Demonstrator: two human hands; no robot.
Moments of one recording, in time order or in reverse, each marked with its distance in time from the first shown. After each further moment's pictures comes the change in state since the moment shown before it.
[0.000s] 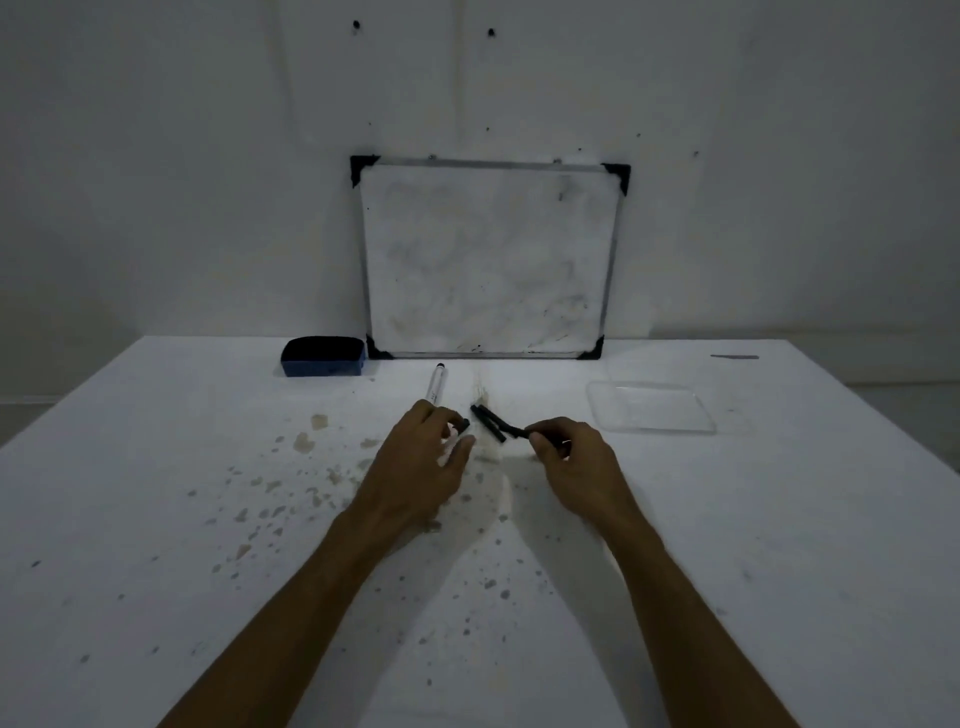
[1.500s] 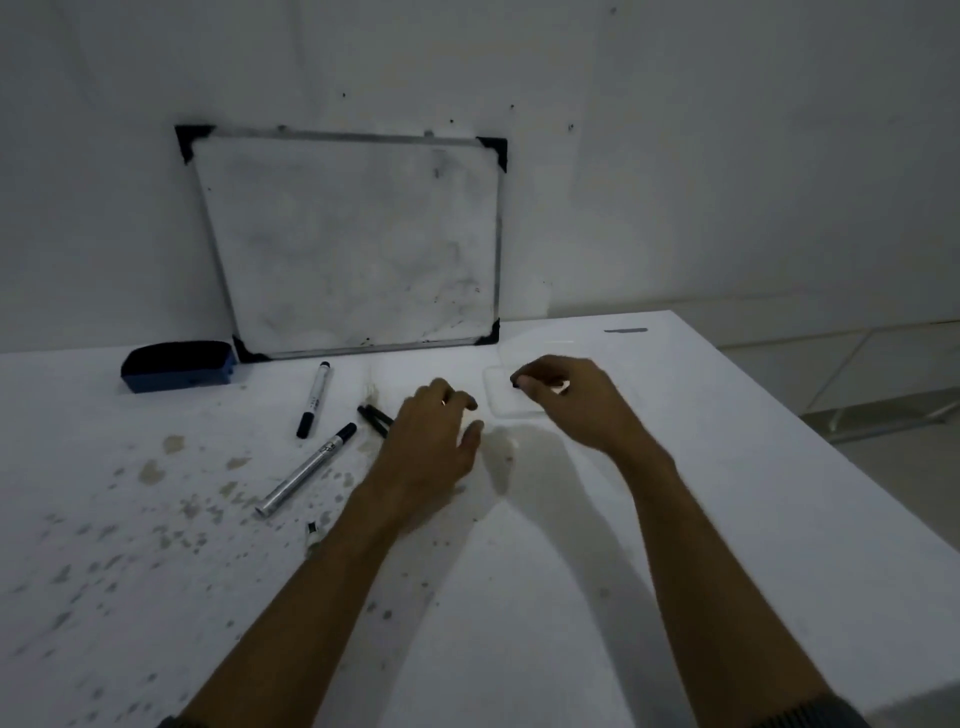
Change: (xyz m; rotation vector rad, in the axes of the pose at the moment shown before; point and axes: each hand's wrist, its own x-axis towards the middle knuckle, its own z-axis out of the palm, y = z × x) left_hand 0.056 0.094 0.085 0.093 -0.162 0.149; right_hand 0.049 0.049 -0.124 -0.132 -0.011 -0.104
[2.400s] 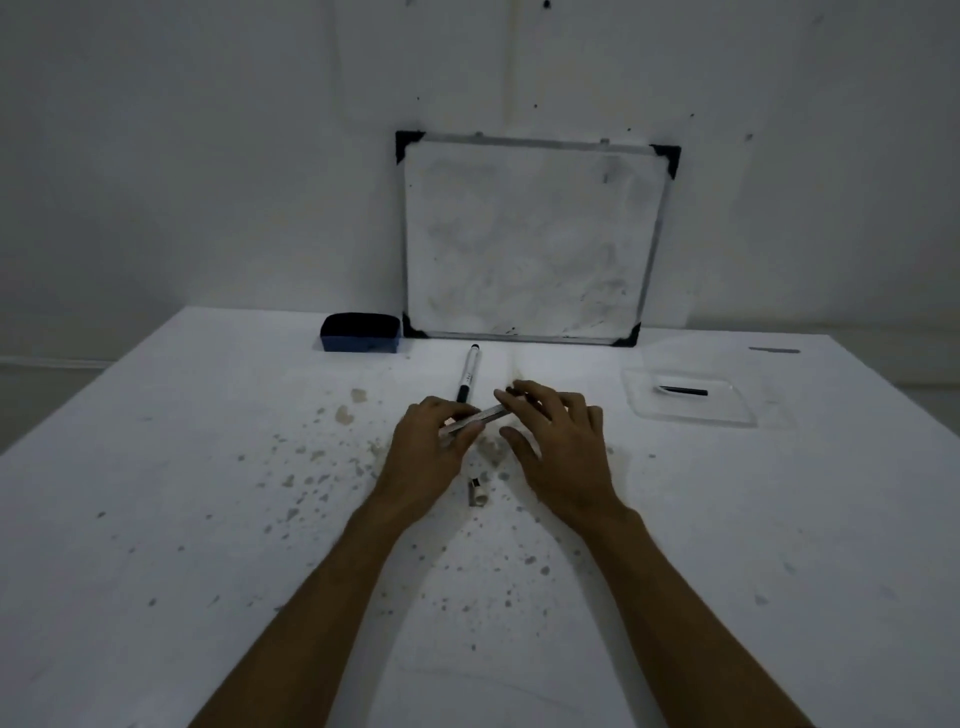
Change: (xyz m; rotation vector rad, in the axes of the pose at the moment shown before) left_hand -0.109 -0.105 -0.071 -0.342 0.230 -0.350; right_hand -0.035 -0.073 0.181 -0.403 0.223 -0.453
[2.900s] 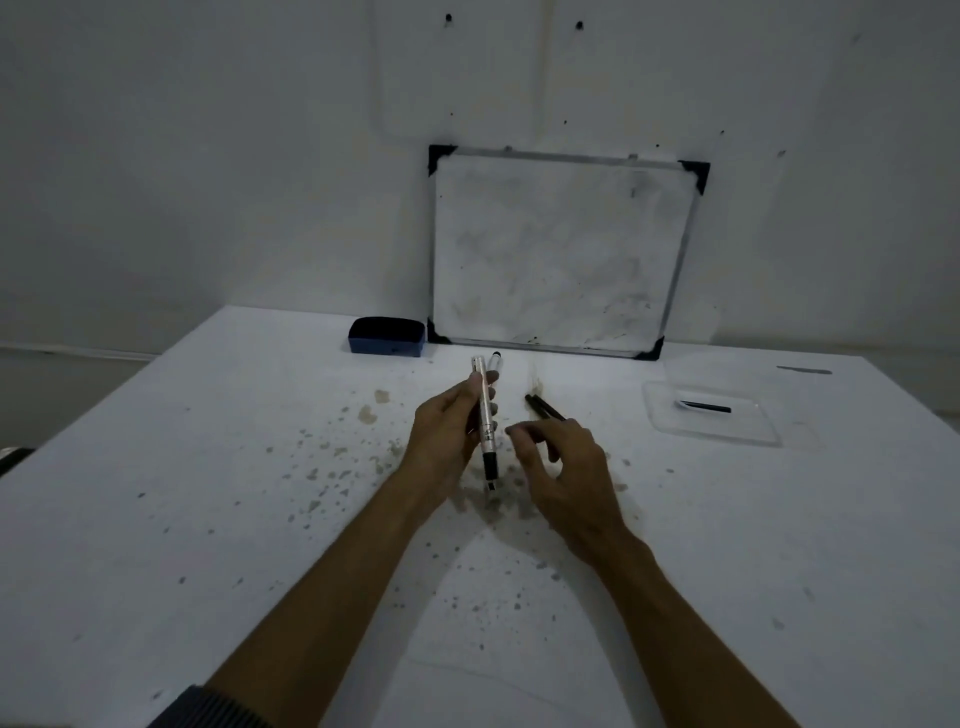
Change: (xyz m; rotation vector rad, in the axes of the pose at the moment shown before) left_hand 0.015 0.030 -0.004 -1.038 0.047 -0.461; right_hand -0.011 -0.030 -0.021 0.527 0.043 0.123
